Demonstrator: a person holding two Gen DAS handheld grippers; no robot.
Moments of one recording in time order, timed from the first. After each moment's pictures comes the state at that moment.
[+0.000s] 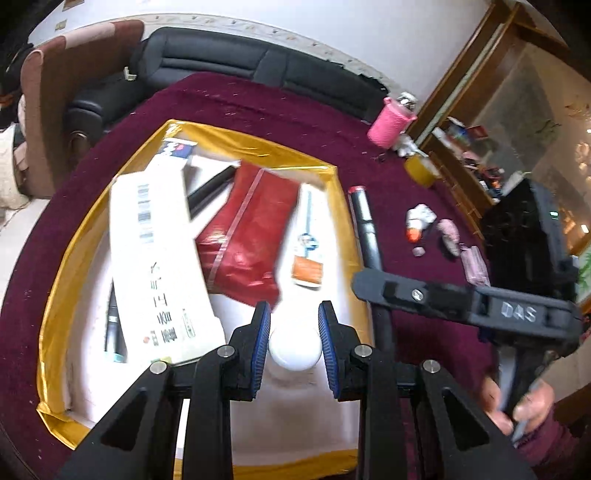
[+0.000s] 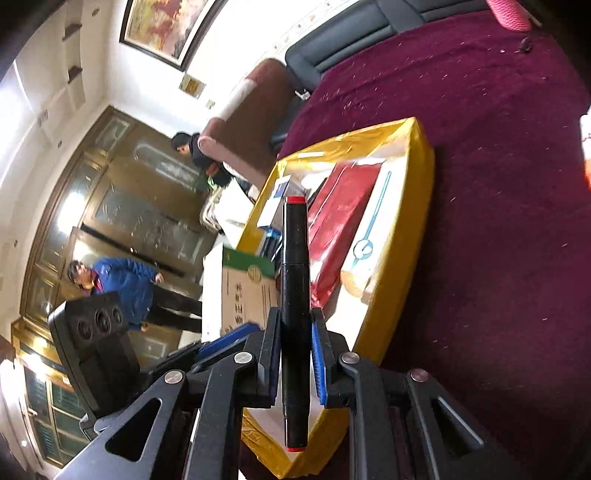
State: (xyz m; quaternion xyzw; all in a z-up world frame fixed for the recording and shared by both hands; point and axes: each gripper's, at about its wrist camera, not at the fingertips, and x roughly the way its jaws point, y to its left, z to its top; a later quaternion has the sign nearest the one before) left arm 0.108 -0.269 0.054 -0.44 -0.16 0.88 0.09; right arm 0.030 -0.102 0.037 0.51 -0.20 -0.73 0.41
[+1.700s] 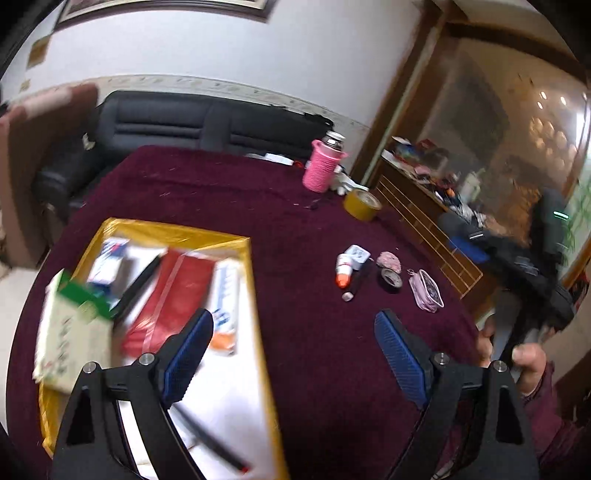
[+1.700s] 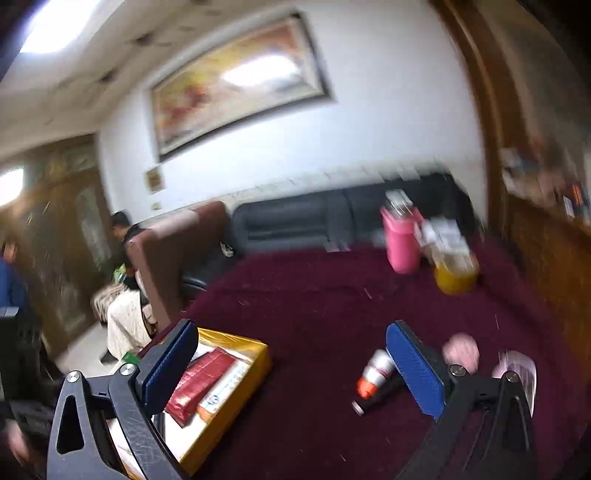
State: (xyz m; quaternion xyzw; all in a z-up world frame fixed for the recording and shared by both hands) left arm 0.112 -0.195 0.133 -0.34 -0.11 0.92 0.17; right arm 0.055 0.068 0.151 0.30 -0.11 -0.93 0.18
